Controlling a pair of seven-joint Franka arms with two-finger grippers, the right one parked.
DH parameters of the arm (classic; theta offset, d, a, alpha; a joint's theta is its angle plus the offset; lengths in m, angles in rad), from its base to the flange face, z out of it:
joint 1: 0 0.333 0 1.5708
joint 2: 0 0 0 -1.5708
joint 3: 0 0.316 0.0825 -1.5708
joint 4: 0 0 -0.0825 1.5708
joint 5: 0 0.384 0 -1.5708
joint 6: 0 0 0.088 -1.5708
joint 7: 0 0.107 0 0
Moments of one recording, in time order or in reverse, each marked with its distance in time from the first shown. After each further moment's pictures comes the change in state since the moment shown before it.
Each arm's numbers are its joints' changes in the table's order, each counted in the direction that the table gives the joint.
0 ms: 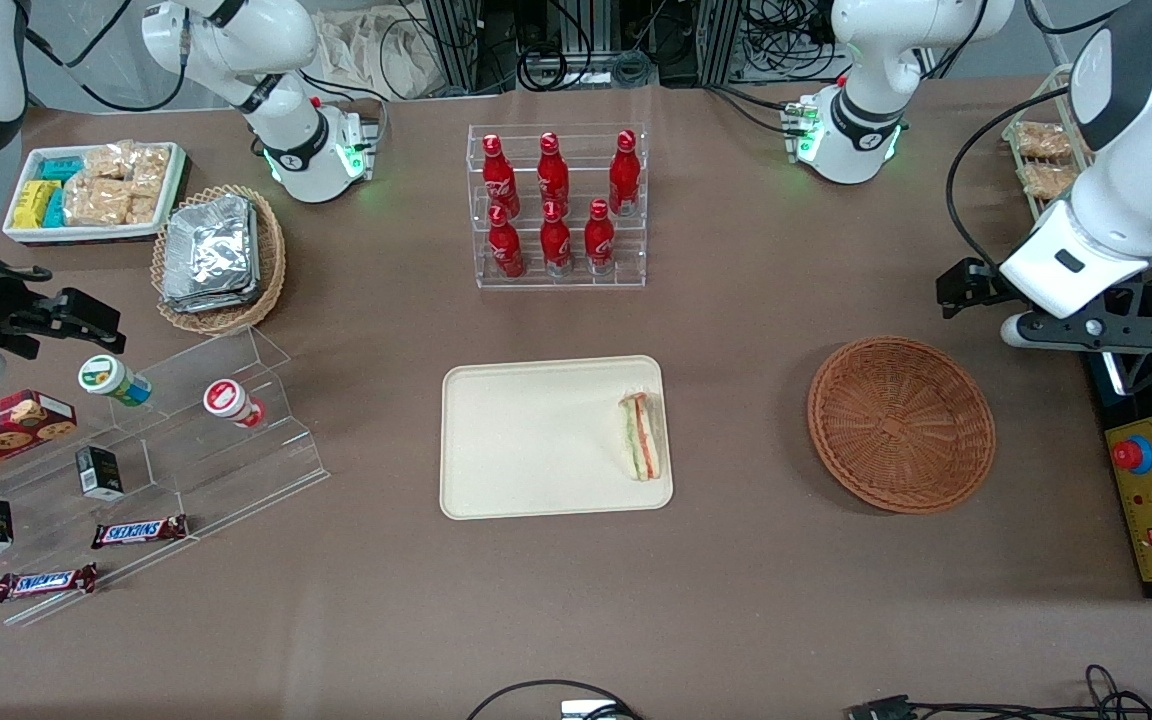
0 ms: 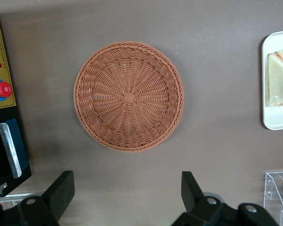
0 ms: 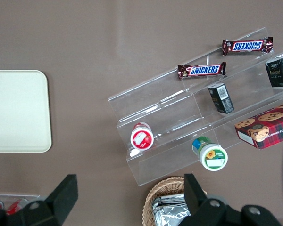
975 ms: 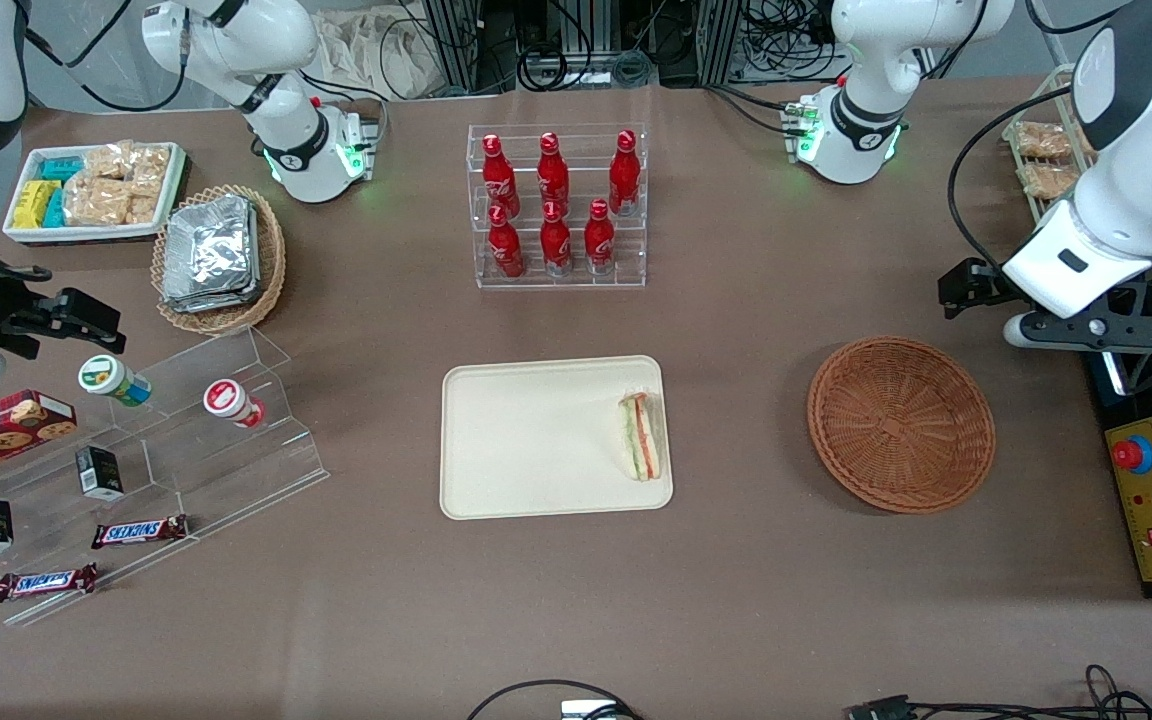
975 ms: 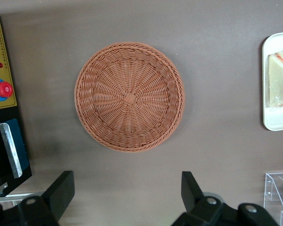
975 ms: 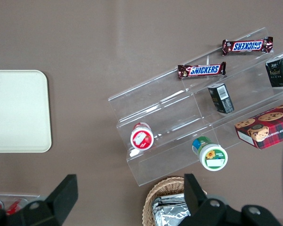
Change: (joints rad) arm 0.003 0.000 0.000 -0.002 0.000 0.000 0.000
